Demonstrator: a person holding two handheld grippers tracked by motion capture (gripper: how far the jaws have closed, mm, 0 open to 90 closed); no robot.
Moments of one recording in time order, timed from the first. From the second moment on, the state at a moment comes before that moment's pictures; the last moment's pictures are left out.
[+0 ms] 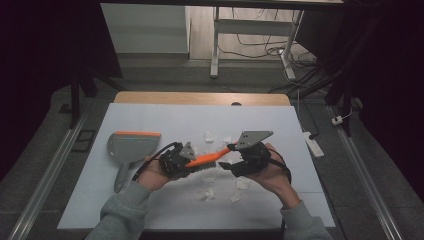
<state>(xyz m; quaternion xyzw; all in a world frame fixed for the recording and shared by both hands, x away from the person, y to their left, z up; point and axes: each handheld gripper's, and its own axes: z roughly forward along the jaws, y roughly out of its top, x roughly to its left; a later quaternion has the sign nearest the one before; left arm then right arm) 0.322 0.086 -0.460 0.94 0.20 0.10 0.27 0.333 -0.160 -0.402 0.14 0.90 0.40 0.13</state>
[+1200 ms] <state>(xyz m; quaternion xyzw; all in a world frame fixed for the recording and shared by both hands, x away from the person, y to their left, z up) 0.303 0.076 -0.451 0.95 0.10 0.10 0.29 0.321 -0.130 -0.438 0.02 0.96 0.28 0.09</state>
